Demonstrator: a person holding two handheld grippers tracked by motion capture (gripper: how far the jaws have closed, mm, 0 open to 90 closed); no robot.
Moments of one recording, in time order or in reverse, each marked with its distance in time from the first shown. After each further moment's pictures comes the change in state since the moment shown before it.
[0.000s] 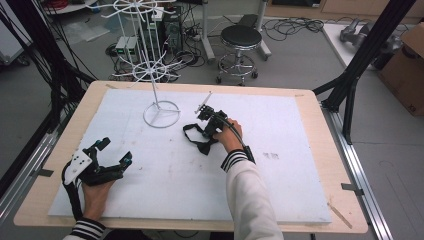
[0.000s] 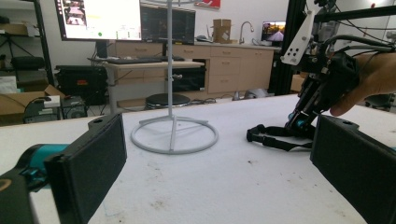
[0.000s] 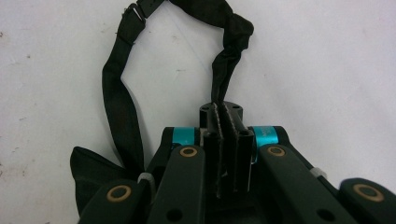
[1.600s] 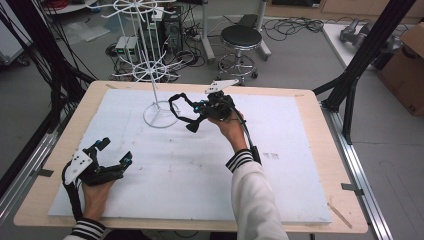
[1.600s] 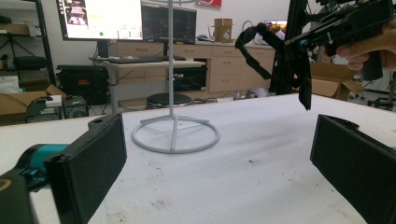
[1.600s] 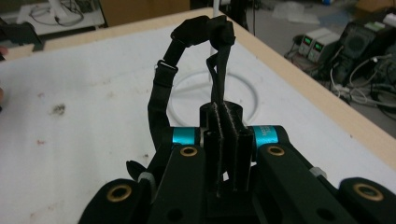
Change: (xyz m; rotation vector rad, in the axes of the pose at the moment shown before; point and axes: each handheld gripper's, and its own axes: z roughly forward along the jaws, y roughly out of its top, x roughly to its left) left arm -0.001 0.000 0.000 0.001 0.007 0.001; right arm 0.002 -0.003 -0.072 -0.684 0.056 -0.062
